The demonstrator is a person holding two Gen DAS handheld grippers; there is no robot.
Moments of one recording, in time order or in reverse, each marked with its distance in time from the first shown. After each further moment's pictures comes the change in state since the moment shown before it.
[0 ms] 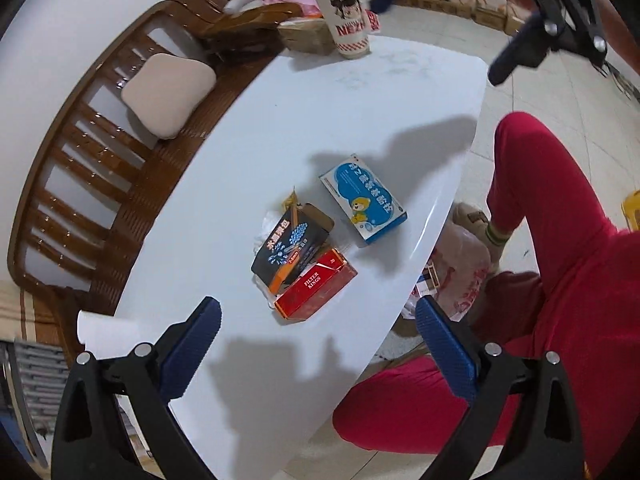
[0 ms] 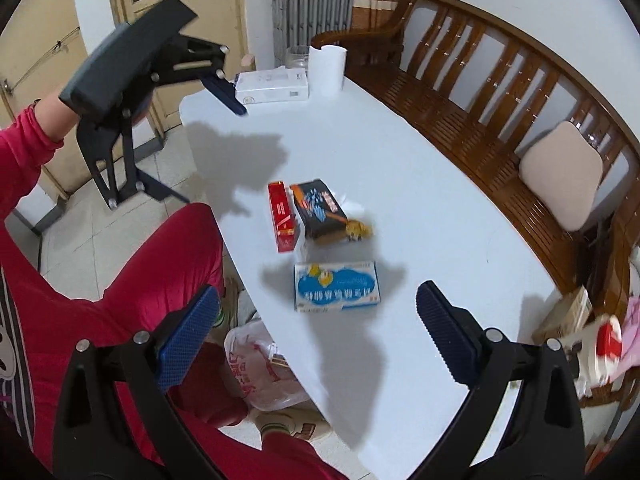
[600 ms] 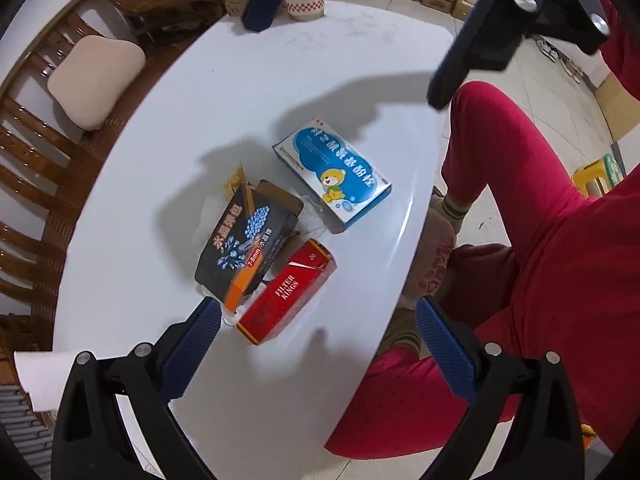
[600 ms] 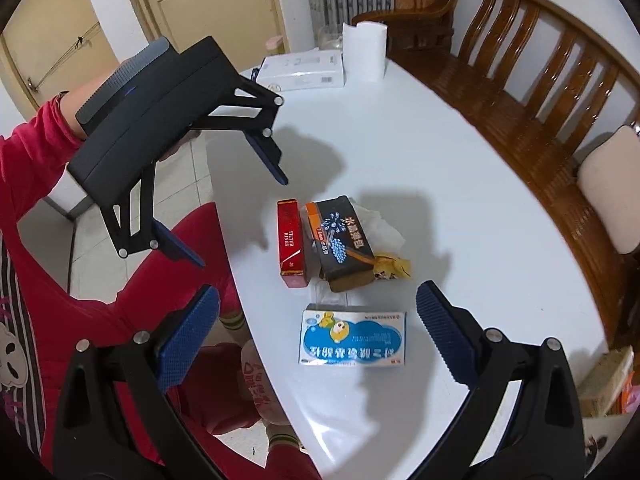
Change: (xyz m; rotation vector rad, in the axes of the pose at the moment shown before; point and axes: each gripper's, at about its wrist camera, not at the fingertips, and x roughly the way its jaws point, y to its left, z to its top) left arm 0.075 0.026 -0.004 0.080 0.061 -0.271; right arm 0.087 -0.028 0.052 -0.036 0.080 0.197
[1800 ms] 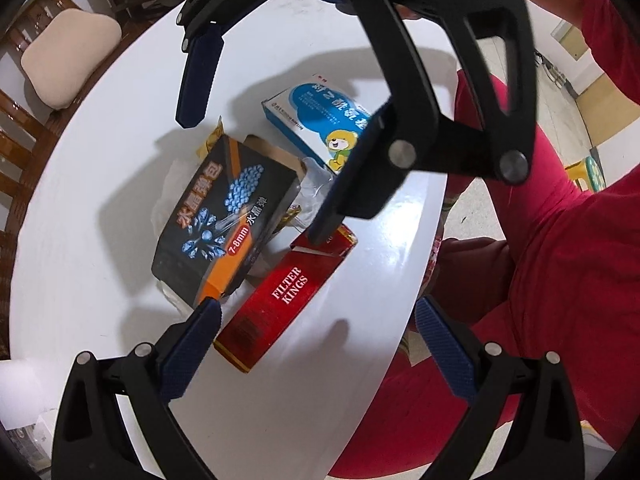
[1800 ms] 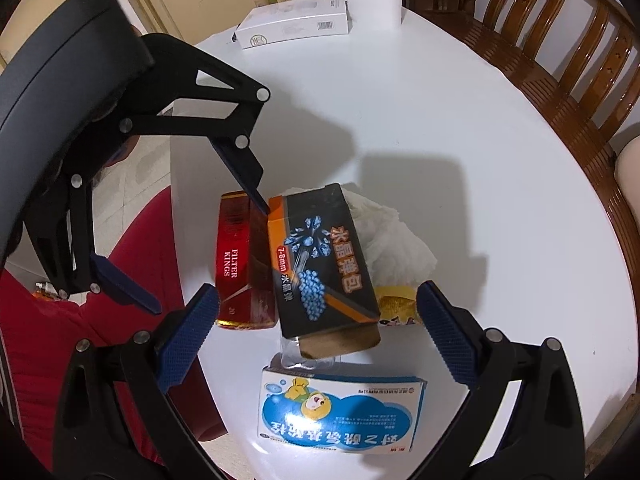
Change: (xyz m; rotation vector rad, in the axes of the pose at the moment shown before) left arm 0.053 0.023 -0.009 -0.025 0.022 -0.137; right arm 0.121 -0.030 0.023 -0.006 0.112 0.056
